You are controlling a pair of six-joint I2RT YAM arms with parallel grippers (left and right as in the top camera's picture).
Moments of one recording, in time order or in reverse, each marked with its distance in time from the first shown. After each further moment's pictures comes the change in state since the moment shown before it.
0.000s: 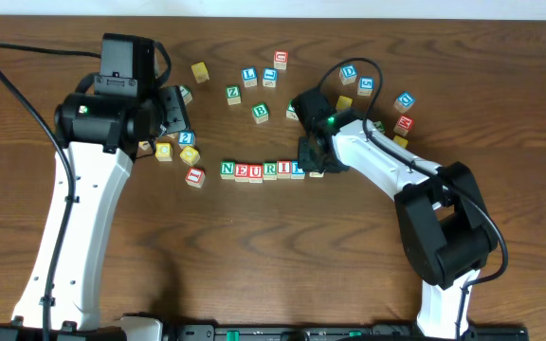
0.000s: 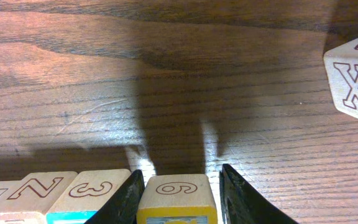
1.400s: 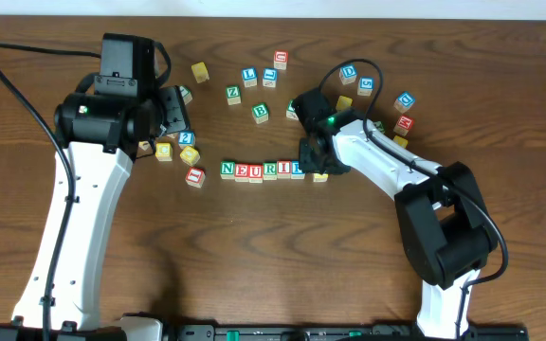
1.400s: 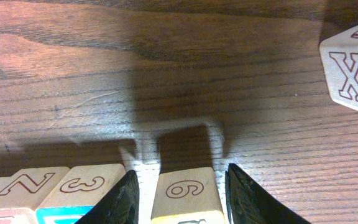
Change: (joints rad) left arm 0.000 0.000 0.000 0.000 0.000 0.000; right arm -0.002 0.000 0.000 -0.020 0.000 0.004
